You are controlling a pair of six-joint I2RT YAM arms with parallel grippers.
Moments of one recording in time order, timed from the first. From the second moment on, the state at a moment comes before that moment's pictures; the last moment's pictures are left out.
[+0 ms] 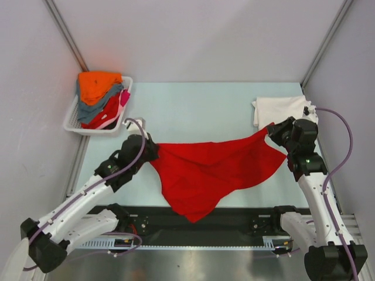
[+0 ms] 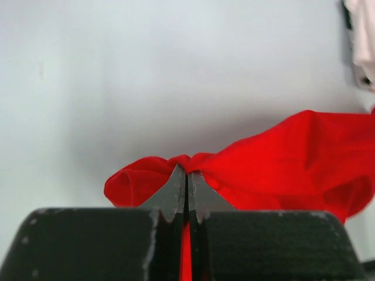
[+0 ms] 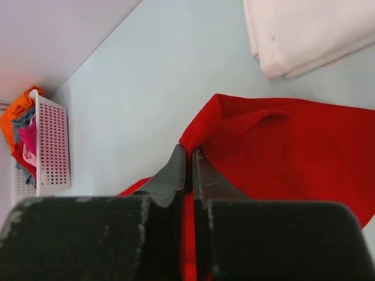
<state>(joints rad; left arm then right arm) -0.68 0.86 0.73 -0.39 -0.35 -0.59 0.04 0.85 0.80 -0.32 0.00 0.71</state>
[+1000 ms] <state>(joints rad) -0.46 0.69 1.44 -0.51 -0.19 -0.47 0.03 0.50 1.21 -0.48 -0.18 0.71</state>
